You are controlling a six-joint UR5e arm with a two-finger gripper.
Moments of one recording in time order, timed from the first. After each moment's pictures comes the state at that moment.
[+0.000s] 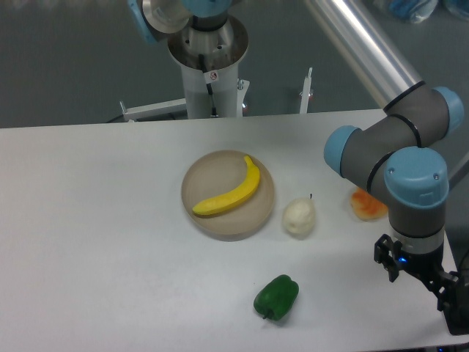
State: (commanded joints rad) arm 2.40 -2.33 -1.04 -0.92 1.64 1.40
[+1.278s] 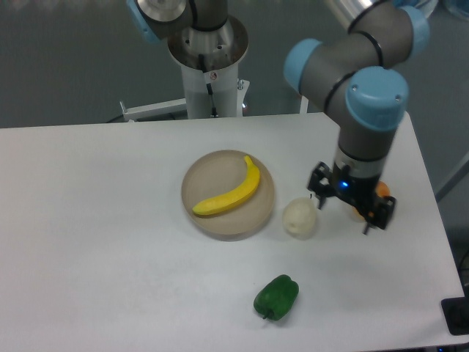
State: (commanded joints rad) arm 2.40 -1.84 -1.66 -1.17 1.45 1.13
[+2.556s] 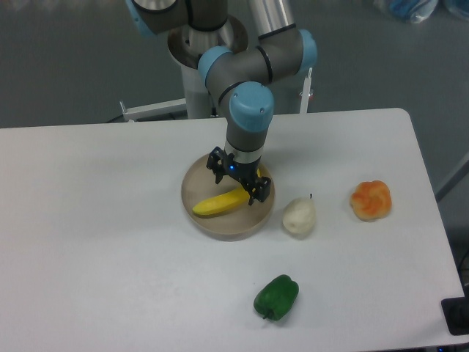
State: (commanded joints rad) arm 2.24 -1.85 -2.04 -0.80 1.50 1.11
